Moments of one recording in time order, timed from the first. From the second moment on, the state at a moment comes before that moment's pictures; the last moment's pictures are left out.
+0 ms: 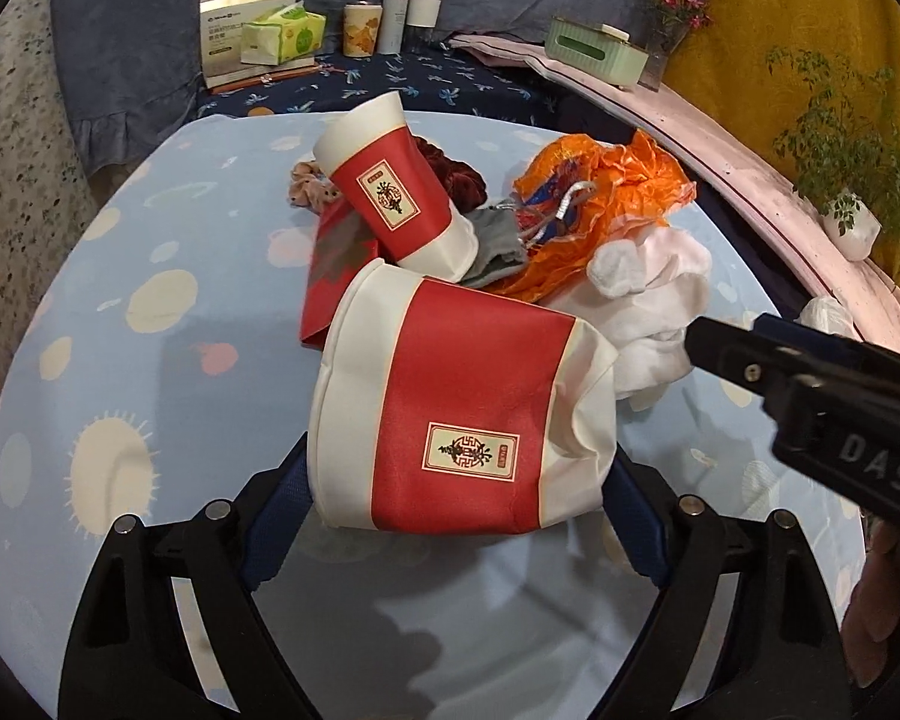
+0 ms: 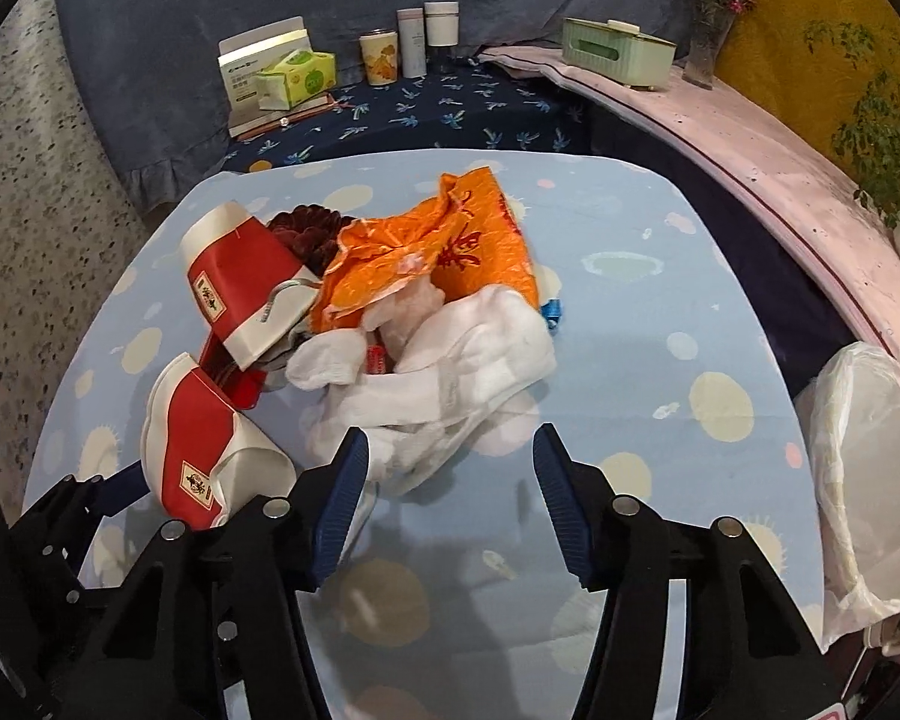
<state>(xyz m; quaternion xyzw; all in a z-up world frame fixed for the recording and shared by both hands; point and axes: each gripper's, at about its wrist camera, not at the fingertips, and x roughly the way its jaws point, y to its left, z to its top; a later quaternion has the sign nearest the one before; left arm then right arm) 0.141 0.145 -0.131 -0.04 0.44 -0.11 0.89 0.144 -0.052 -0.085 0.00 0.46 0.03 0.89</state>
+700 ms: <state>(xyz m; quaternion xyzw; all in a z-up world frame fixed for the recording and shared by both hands) 0.116 0.120 -0.060 -0.05 0.41 -0.12 0.90 0.110 -0.097 0.004 0.03 0.38 0.03 0.92</state>
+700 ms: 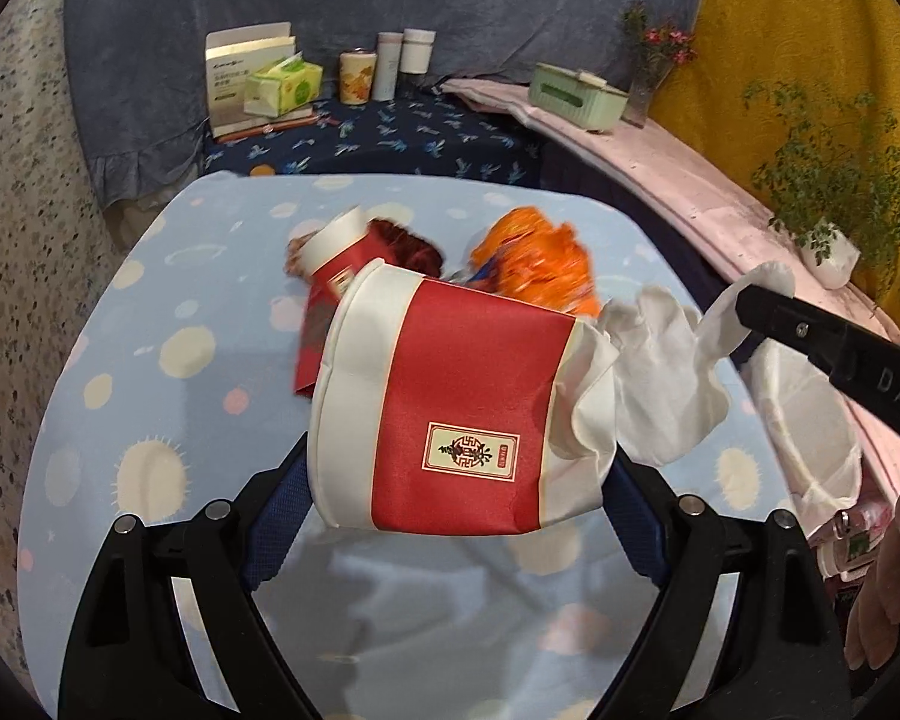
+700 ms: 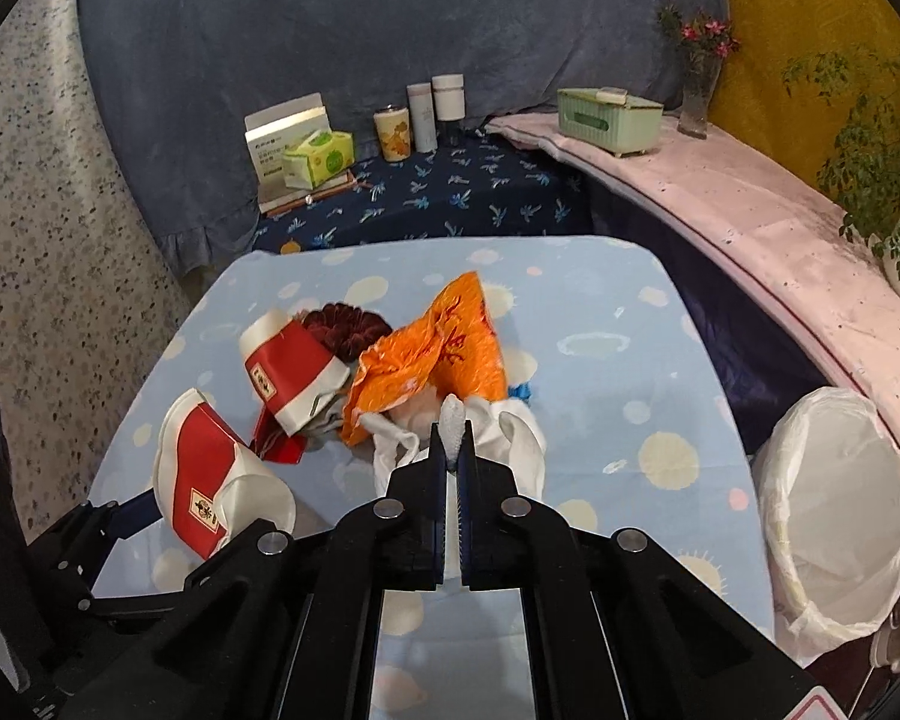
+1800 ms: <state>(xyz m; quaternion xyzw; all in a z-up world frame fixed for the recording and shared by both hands) 0.101 -0.189 -0.005 0.08 0.37 -0.32 0.87 0.046 -0.371 0.050 0.13 0.33 -0.18 0.92</state>
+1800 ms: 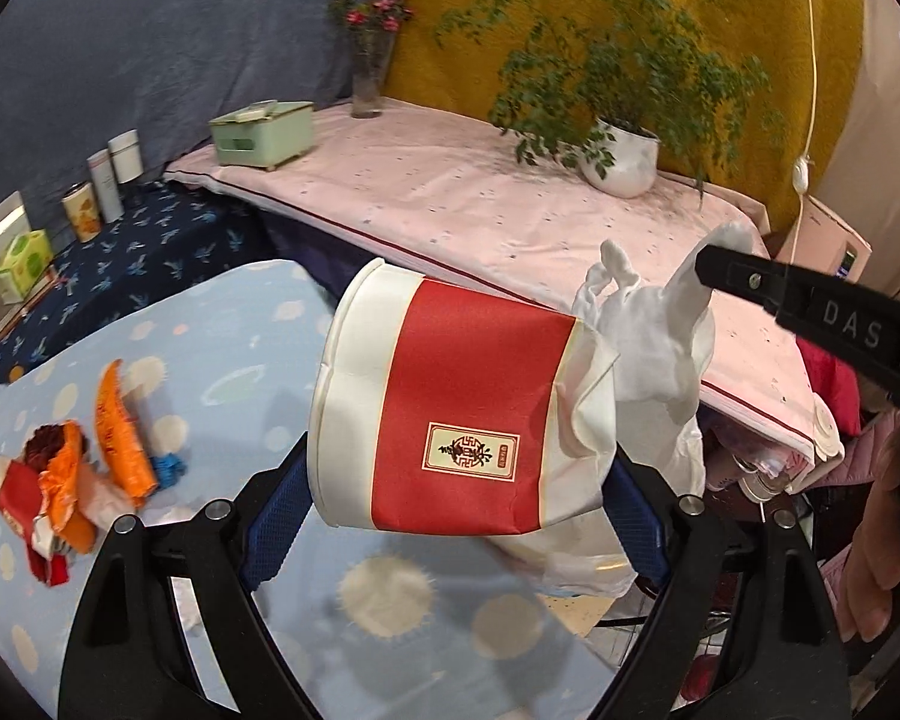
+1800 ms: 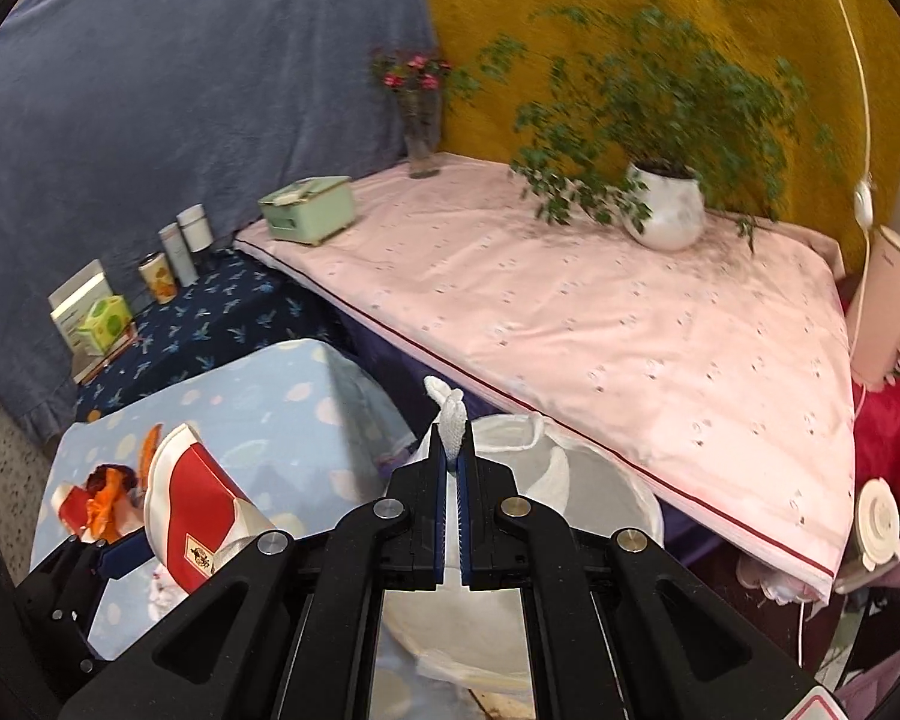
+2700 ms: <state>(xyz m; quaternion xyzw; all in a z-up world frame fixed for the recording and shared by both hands) 0.127 -0.224 -0.035 0.07 0.40 -0.31 0.86 0.044 -0.409 0.020 0.14 0.34 -0.22 0.90</state>
